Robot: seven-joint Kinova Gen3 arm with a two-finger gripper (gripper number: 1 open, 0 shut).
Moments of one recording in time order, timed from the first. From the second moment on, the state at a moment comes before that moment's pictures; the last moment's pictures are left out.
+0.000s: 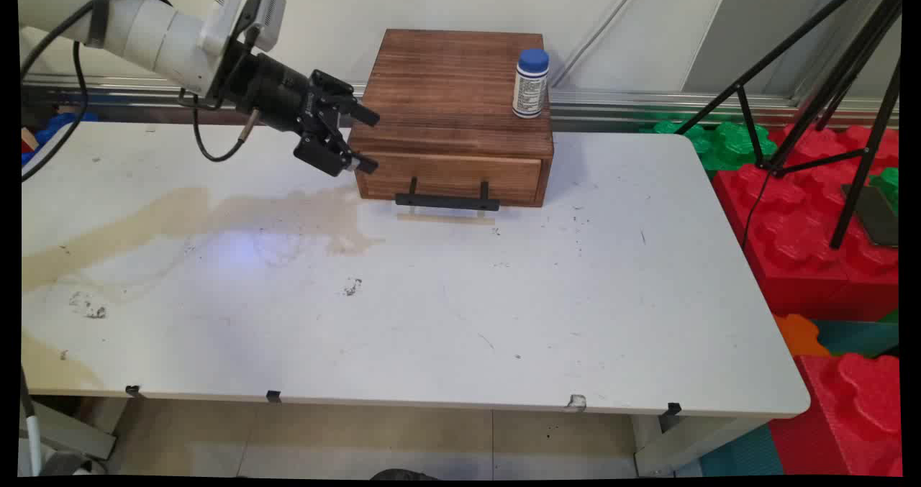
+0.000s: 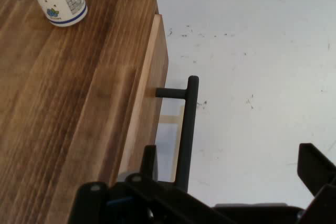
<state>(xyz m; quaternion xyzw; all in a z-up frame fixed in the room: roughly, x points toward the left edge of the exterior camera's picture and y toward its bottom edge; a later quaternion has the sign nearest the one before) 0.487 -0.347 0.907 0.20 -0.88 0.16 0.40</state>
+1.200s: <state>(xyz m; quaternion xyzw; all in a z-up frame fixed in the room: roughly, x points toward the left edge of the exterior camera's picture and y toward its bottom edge) 0.449 -0.380 0.844 0.18 -0.91 0.14 0.35</state>
